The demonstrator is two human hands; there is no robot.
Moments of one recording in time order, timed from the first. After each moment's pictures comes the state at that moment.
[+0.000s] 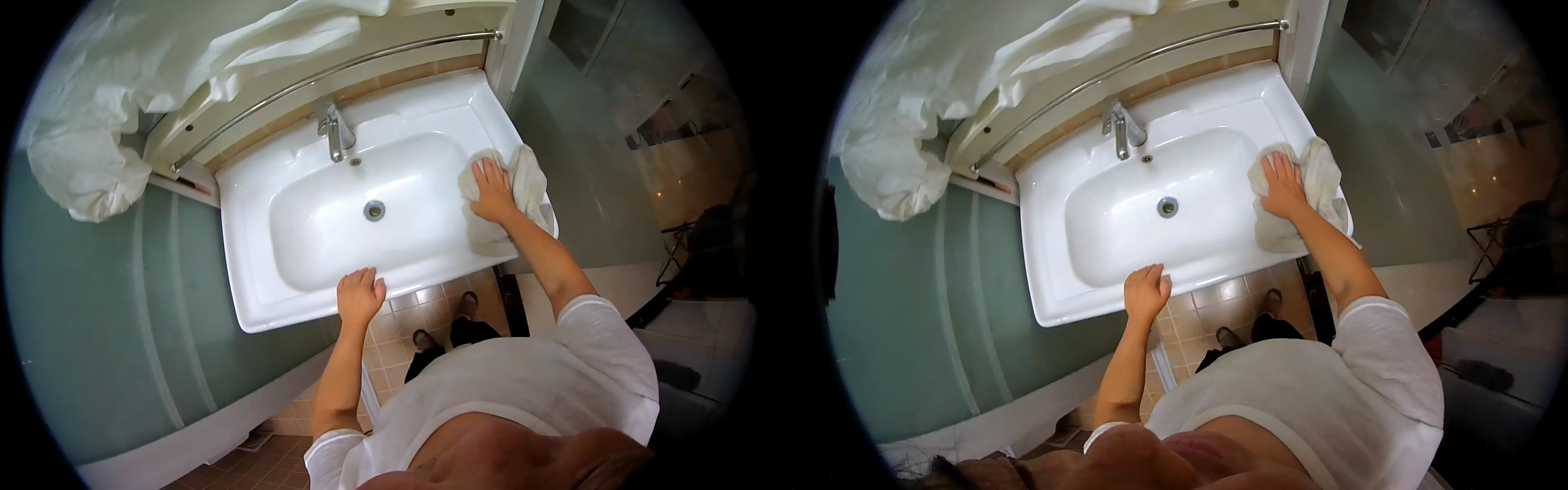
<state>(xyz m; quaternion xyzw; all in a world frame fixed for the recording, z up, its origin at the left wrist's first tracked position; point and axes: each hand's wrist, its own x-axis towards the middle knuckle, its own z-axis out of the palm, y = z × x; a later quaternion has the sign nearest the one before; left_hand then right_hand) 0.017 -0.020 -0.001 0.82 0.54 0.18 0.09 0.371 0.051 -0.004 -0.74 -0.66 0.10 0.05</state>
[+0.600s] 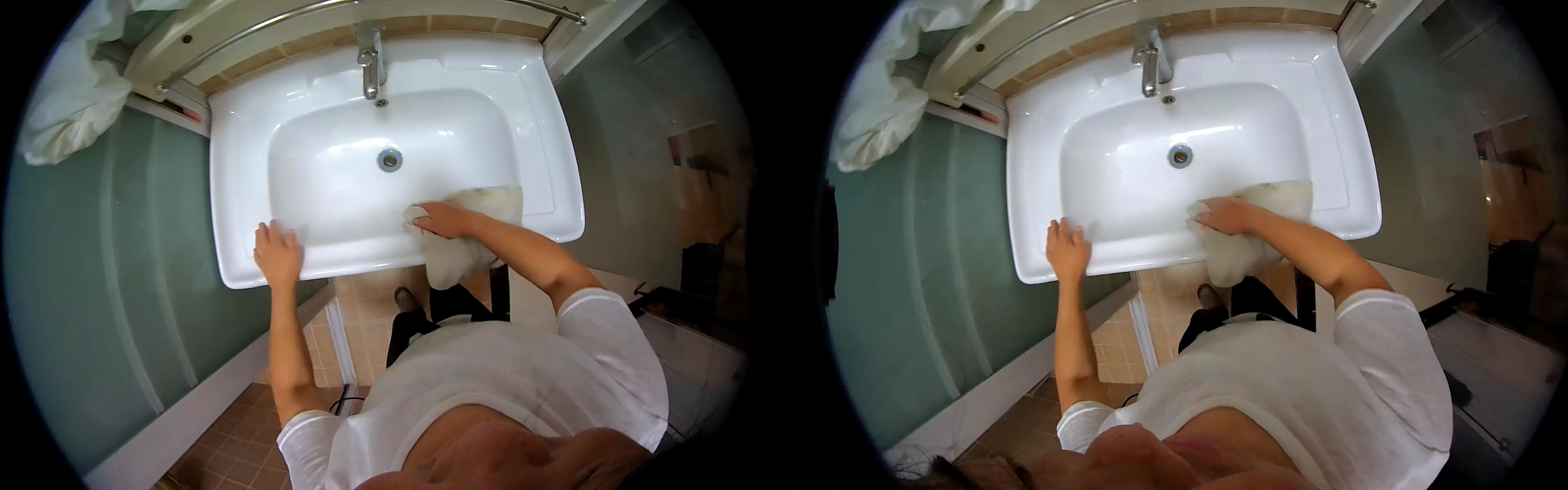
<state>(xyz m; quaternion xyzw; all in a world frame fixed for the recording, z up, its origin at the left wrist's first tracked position) -0.129 0.016 -0.009 0.63 0.77 0.11 0.03 0.223 0.040 0.000 -0.53 -0.69 0.48 0.00</state>
